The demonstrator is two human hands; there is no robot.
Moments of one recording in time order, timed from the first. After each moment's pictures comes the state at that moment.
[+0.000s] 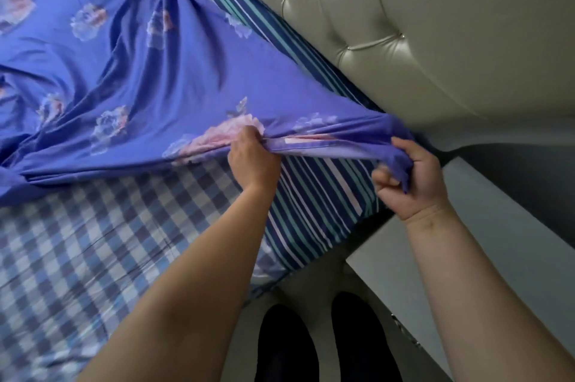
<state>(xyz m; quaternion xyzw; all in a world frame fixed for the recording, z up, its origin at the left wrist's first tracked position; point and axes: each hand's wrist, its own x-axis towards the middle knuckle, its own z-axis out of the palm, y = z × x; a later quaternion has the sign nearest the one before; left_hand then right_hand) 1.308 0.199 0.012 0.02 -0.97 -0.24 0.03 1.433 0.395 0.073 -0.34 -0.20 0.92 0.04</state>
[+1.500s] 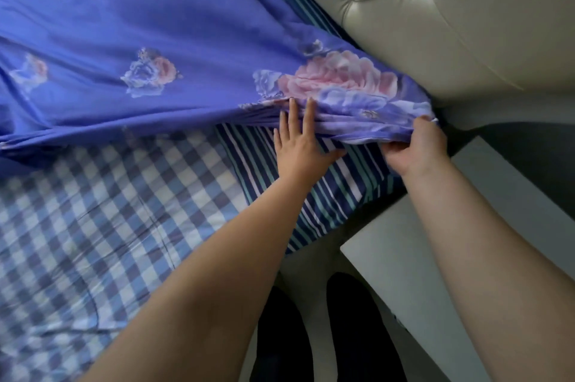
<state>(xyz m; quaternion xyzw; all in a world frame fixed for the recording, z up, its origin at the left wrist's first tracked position) 1.346 0.264 -0.065 -0.12 -0.96 -0.16 -0.18 1.392 0.435 -0.035 -0.54 -0.21 0.81 0.12</state>
